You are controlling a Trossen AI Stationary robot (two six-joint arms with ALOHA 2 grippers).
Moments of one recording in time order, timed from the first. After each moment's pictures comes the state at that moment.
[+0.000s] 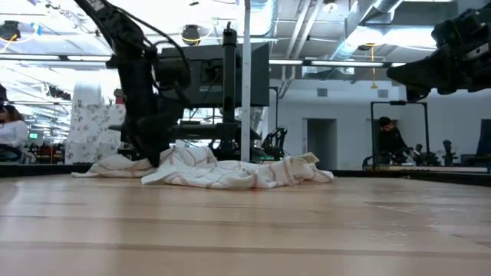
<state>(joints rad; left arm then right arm) 0.46 1.53 0.80 -0.56 -0.16 -0.19 -0.08 0.03 0.01 0.02 -0.01 -0.02</state>
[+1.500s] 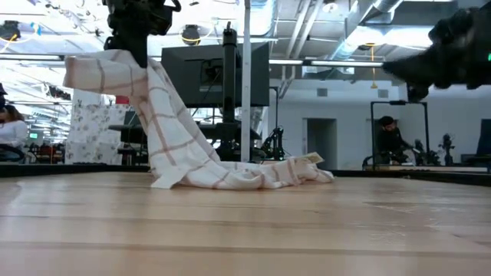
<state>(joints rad) 0.28 1.21 1.27 -1.22 0.06 -0.45 -0.10 0.03 0.01 0.15 0.04 0.42</state>
